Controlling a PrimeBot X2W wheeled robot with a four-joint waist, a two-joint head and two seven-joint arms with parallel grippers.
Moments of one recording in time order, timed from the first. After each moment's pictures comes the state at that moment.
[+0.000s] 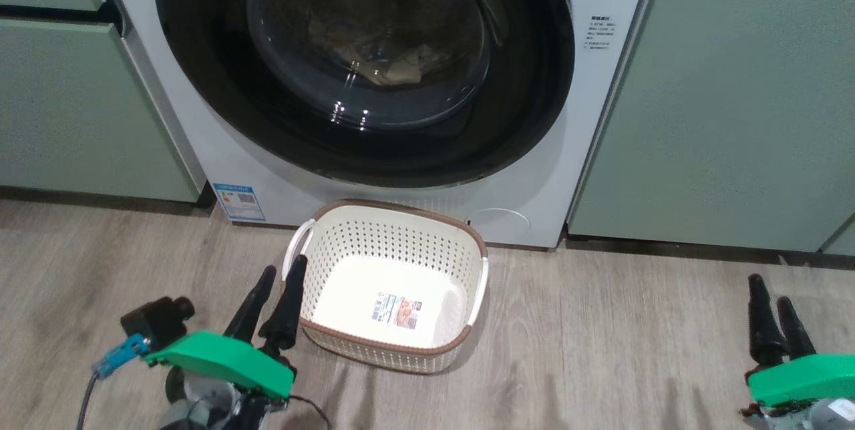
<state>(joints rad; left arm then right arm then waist) -0.03 0.07 -0.02 0.22 -0.78 -0.07 -0.10 -0.05 -0.09 -0.01 0.31 0.84 0.13 -0.09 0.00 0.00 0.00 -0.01</state>
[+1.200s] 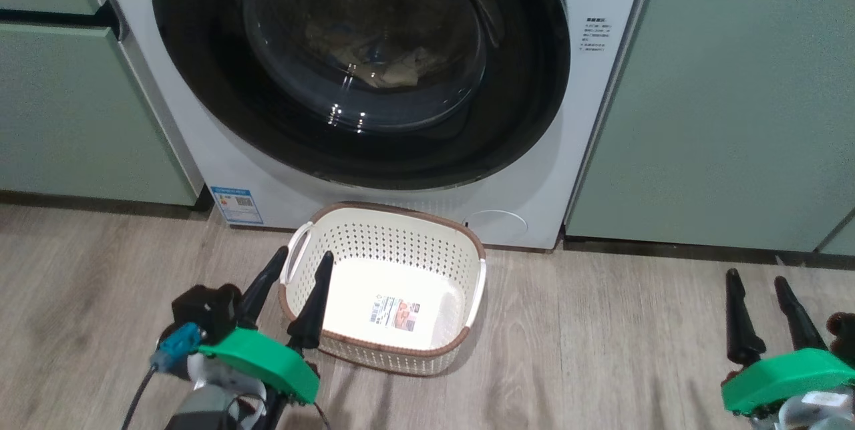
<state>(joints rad) -0.07 0.08 -0.07 0.22 -0.33 -0.04 -0.20 -0.07 -0.12 0.05 0.34 0.39 0.13 -0.19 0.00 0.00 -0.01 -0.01</state>
